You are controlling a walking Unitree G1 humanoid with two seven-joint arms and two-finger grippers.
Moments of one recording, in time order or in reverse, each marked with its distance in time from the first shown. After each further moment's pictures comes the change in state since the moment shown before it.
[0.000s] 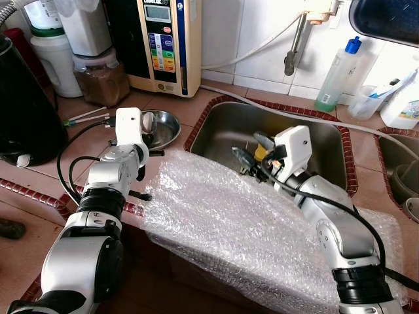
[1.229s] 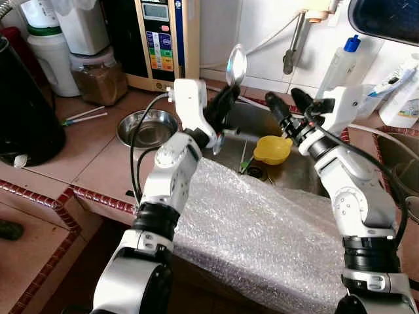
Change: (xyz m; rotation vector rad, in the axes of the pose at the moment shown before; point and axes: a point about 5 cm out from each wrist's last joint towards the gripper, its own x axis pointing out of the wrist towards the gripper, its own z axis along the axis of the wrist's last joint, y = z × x) left arm -0.040 -0.137 0.021 -0.106 -0.483 -0.685; right arm 0.006 -0.045 0.057 0.081 -0.238 -0.202
